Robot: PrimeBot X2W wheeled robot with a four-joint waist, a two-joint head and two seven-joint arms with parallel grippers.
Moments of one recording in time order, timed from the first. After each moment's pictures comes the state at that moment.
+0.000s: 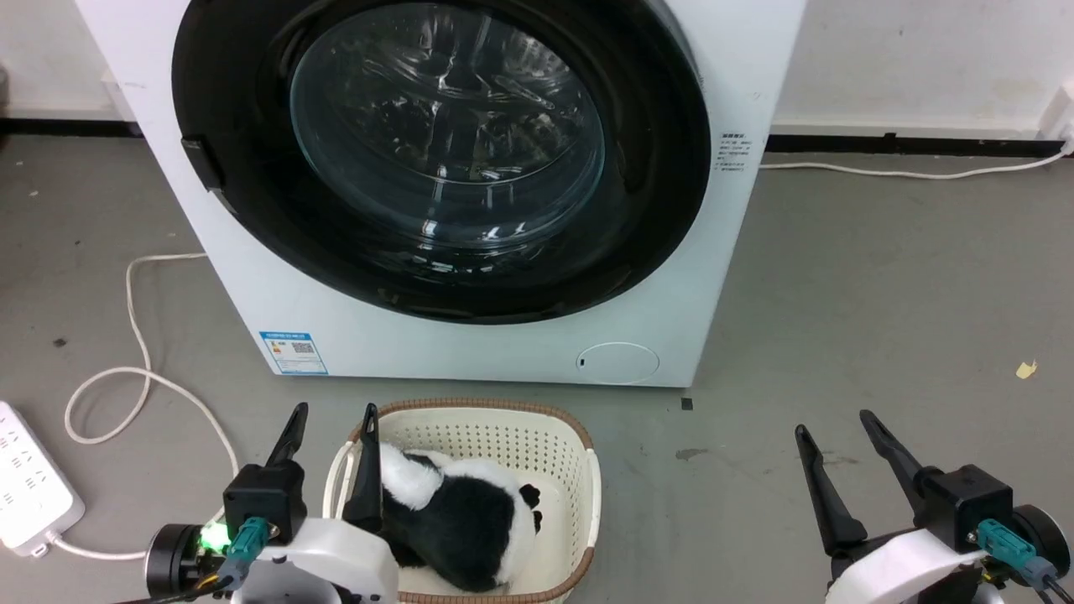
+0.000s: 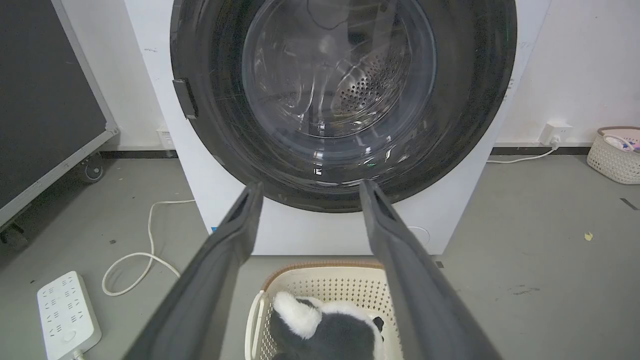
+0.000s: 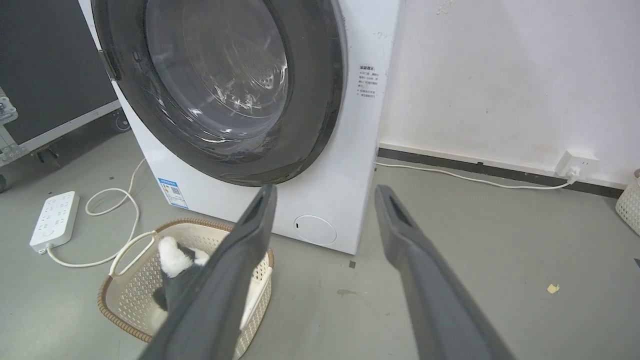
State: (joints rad) left arm -0.02 0.05 -0.03 0.01 -0.04 0.01 -0.05; right arm 0.01 -0.06 -0.01 0.01 0.03 0.13 -0.05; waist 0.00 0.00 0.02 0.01
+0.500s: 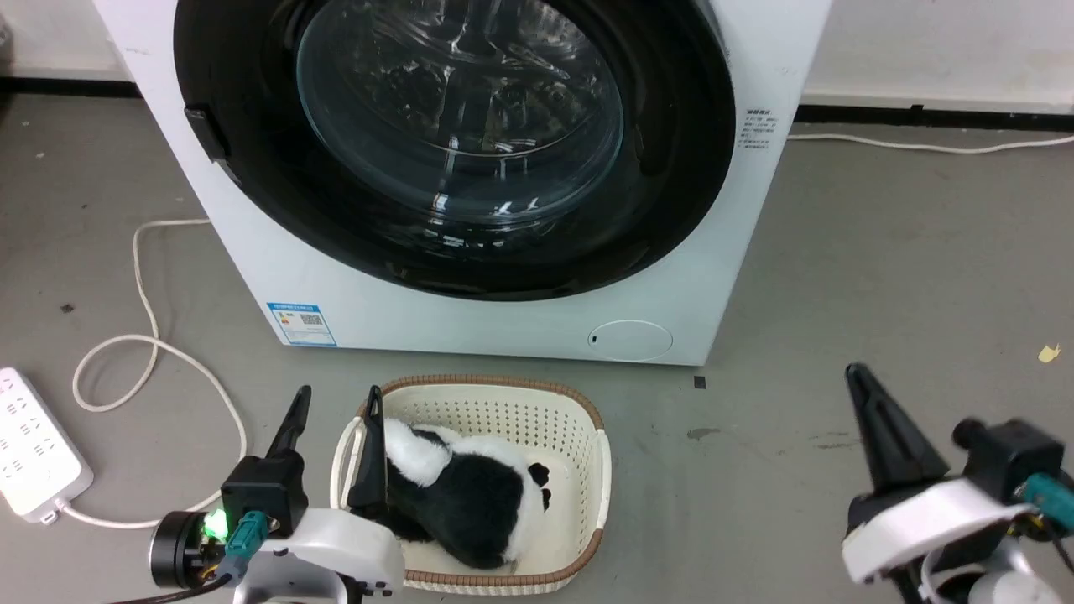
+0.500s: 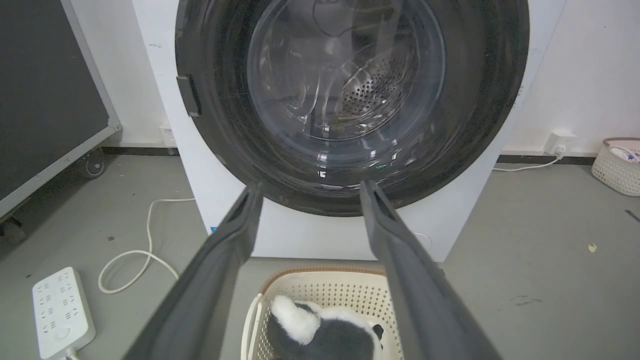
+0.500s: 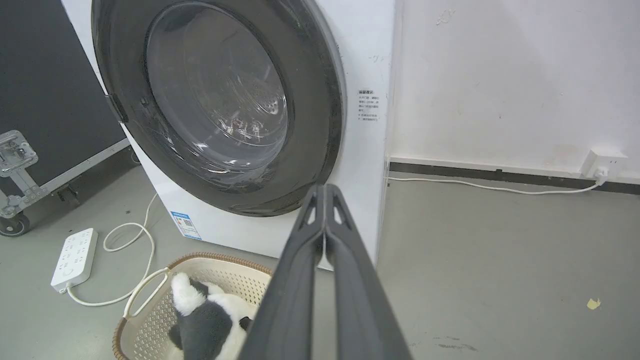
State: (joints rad) left arm -0.04 0.05 -0.06 0.01 -0.07 0.03 -0.08; right arm -0.07 -0.08 -0.02 0.01 0.16 0.13 -0.05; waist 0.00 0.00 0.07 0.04
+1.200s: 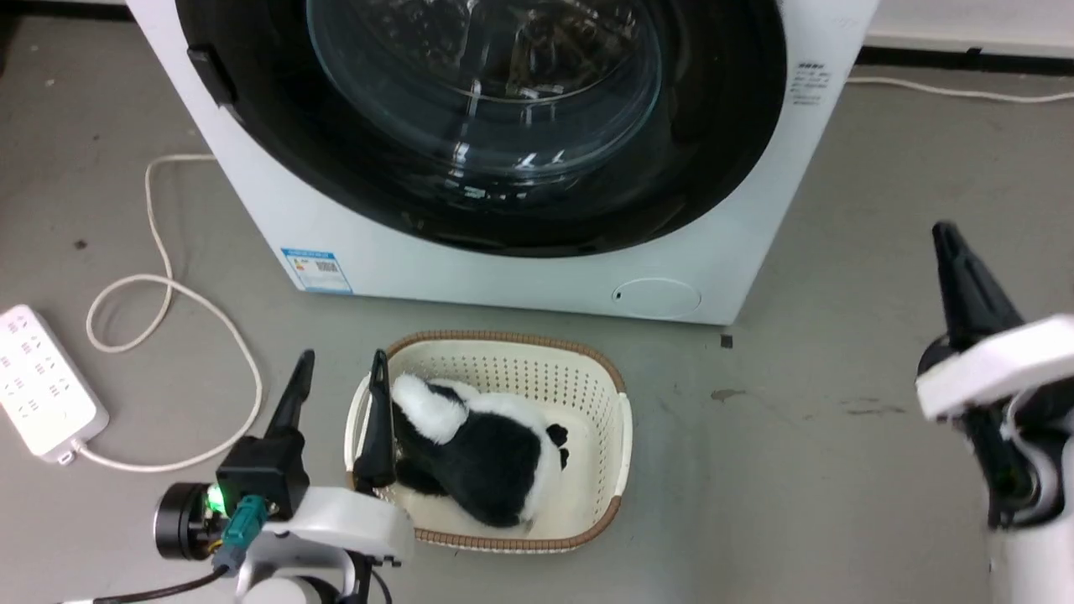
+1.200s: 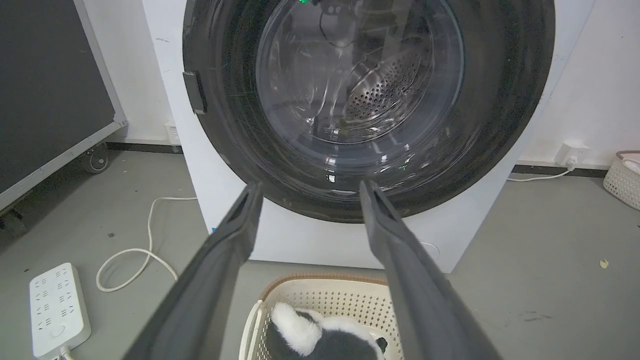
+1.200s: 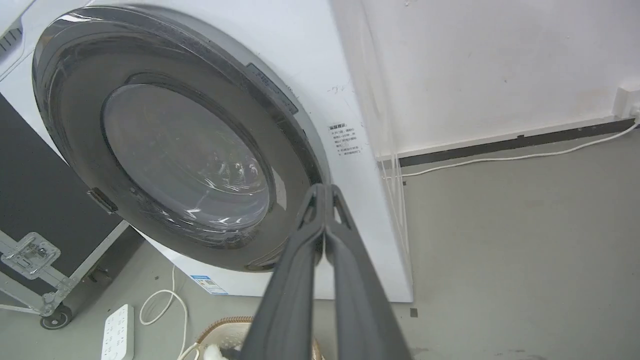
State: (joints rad) left arm -0.08 0.05 -0.08 -0.01 -0.09 0.05 -0.12; right arm -0.34 -0.10 -0.14 0.08 0.43 0.13 0.13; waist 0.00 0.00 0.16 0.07
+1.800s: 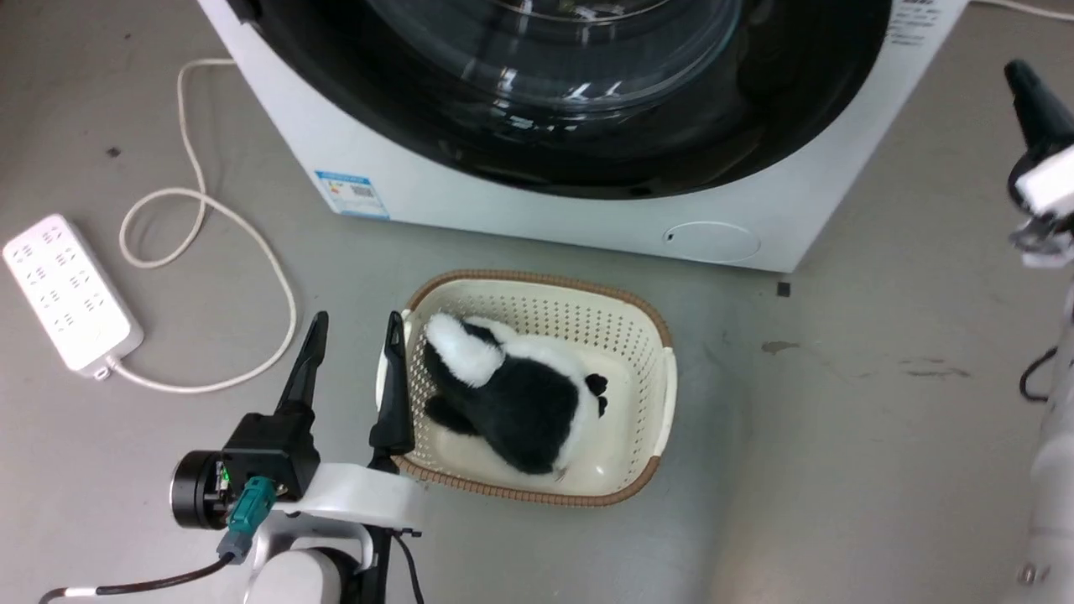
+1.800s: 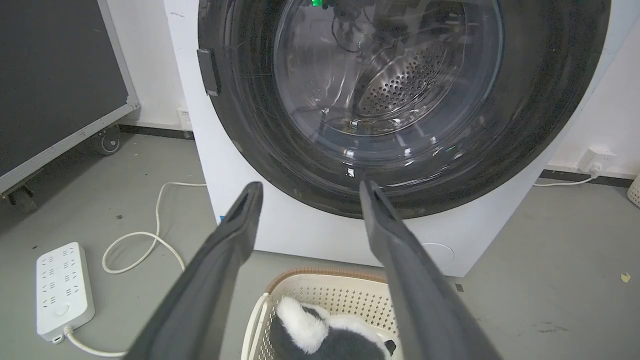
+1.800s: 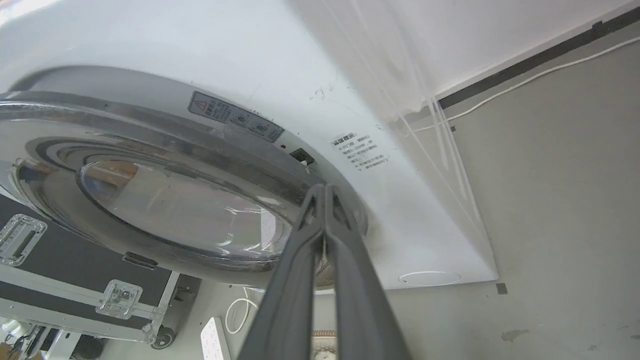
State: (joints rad) left arm -0.14 0.05 -0.13 -0.03 -0.14 0.09 -0.16; right arm -0.80 -0.08 -0.38 0.39 0.55 0.13 0.41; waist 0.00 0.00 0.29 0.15
